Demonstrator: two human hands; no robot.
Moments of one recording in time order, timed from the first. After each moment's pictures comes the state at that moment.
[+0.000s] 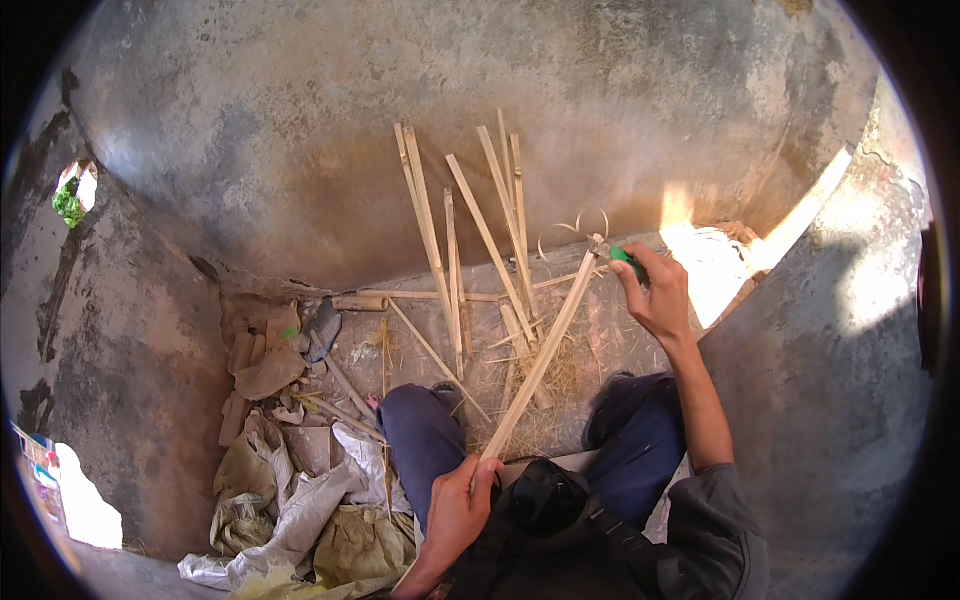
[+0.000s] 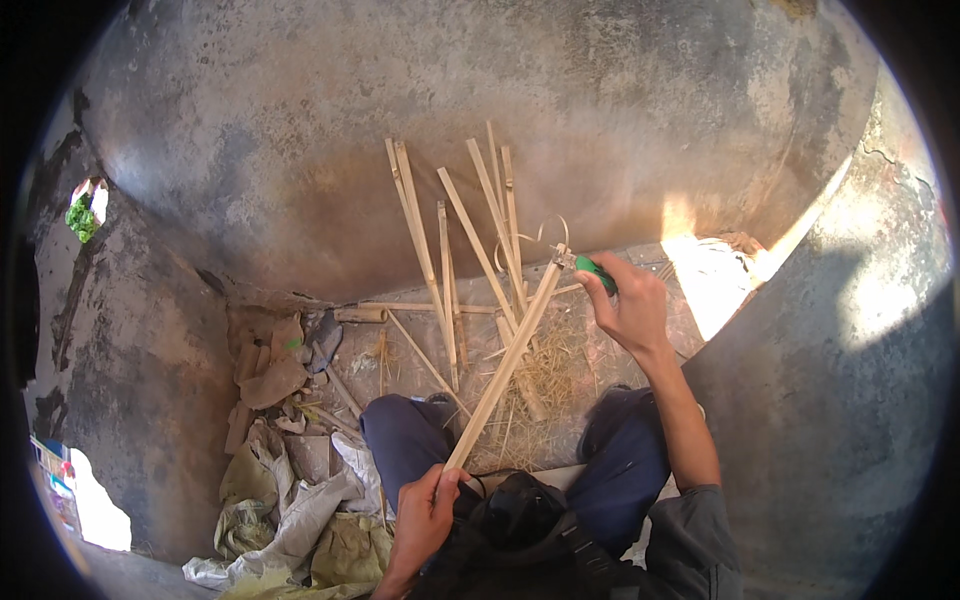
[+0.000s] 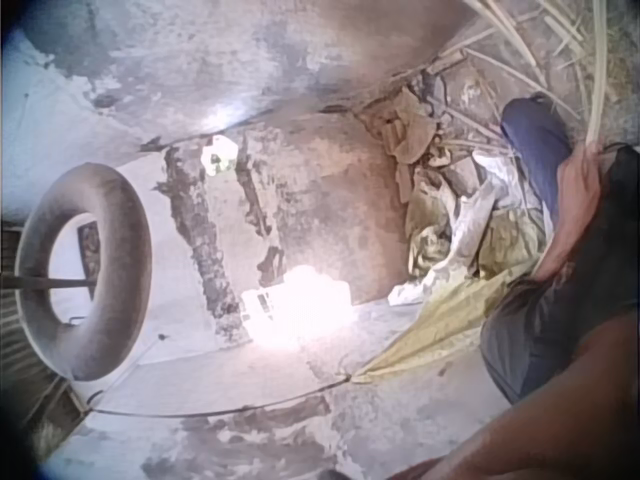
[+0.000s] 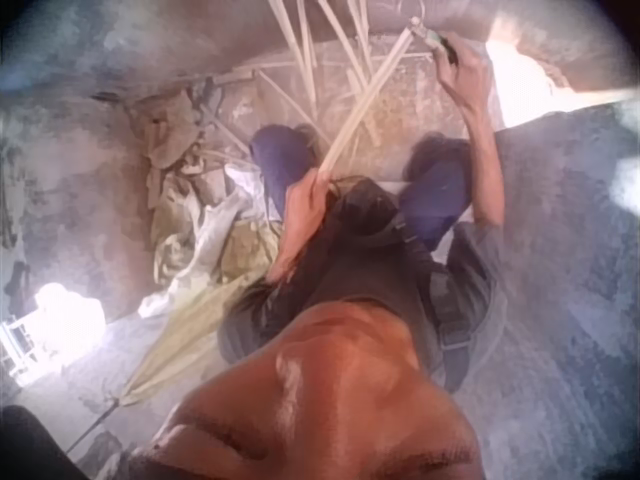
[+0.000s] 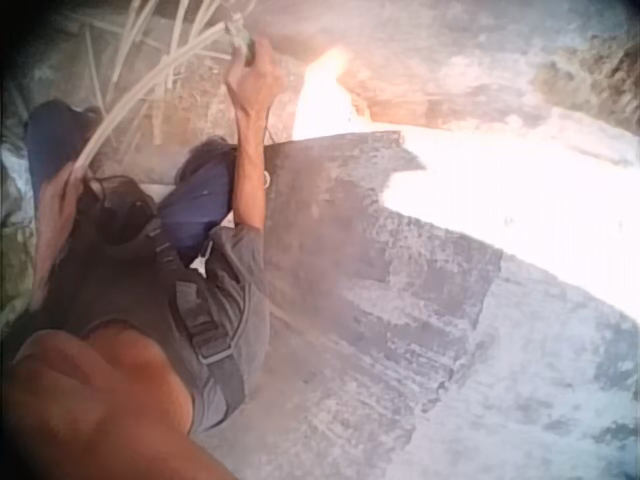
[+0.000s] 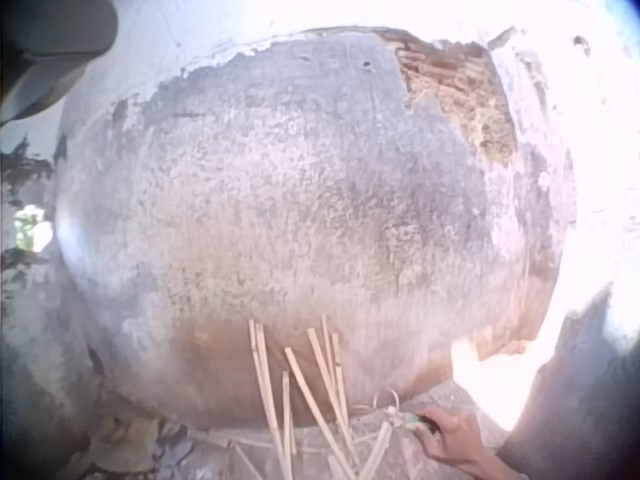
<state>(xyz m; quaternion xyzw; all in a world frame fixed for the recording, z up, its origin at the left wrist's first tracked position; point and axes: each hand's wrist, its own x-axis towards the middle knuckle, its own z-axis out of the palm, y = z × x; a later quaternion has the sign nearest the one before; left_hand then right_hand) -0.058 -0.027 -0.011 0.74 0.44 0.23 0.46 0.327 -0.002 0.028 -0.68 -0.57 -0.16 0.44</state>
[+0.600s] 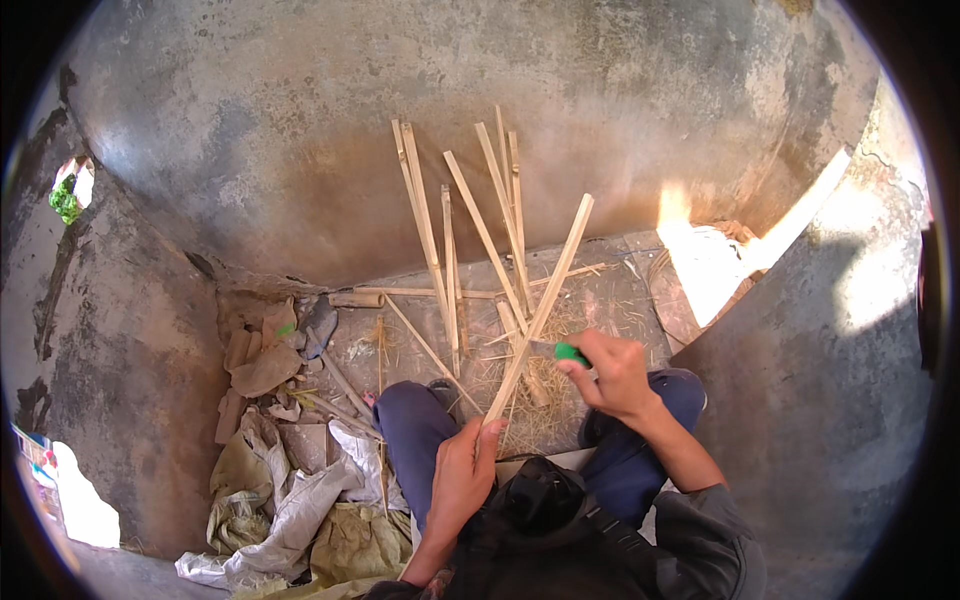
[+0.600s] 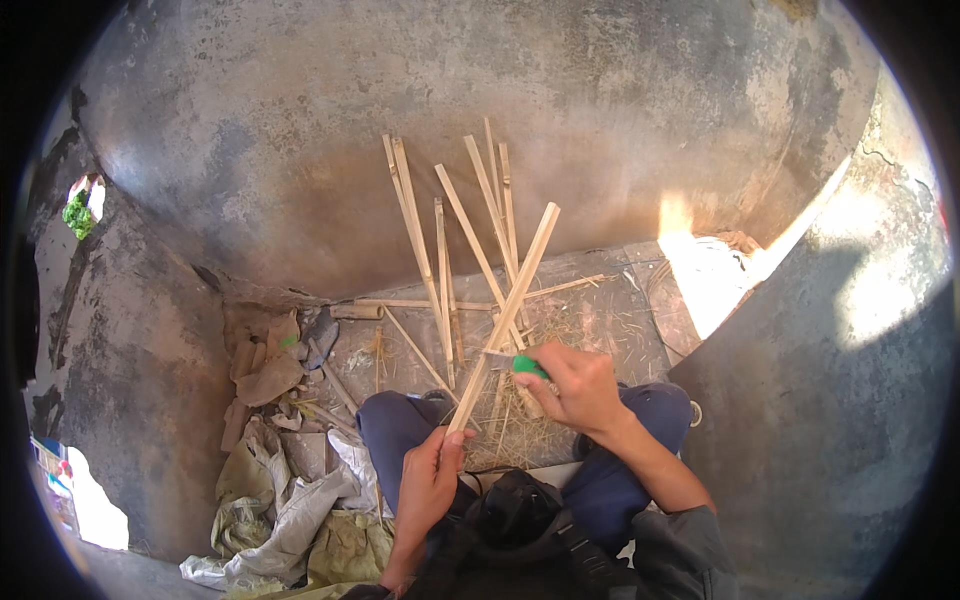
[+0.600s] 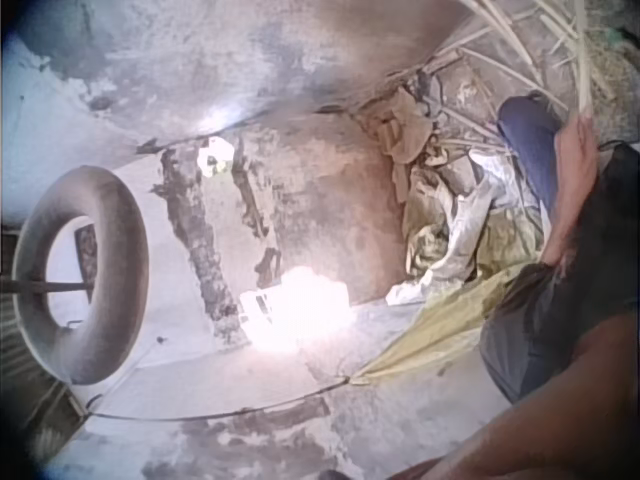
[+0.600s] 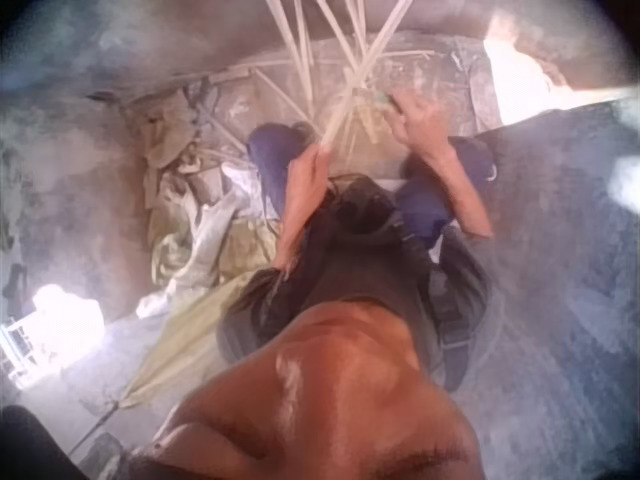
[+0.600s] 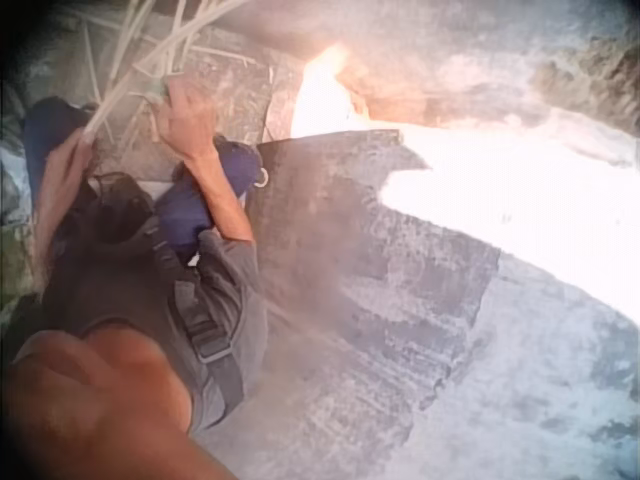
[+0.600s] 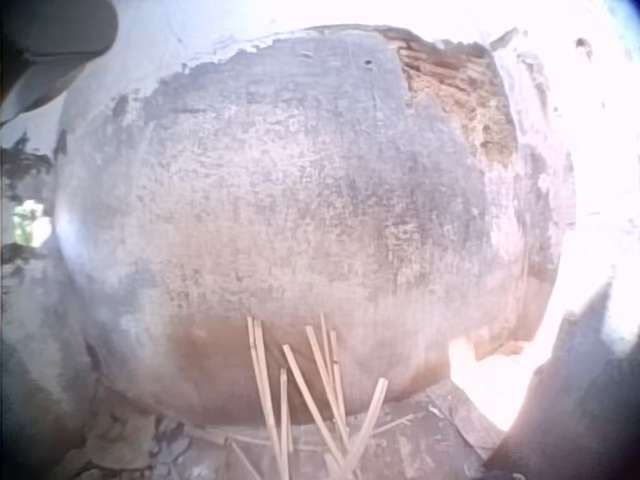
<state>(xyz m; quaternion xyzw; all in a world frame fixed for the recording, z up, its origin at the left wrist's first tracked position) -0.026 0.001 -0.014 0.73 0.40 0.27 0.49 0.241 -0.039 -0.006 -0.61 -0.67 -0.08 0.42</state>
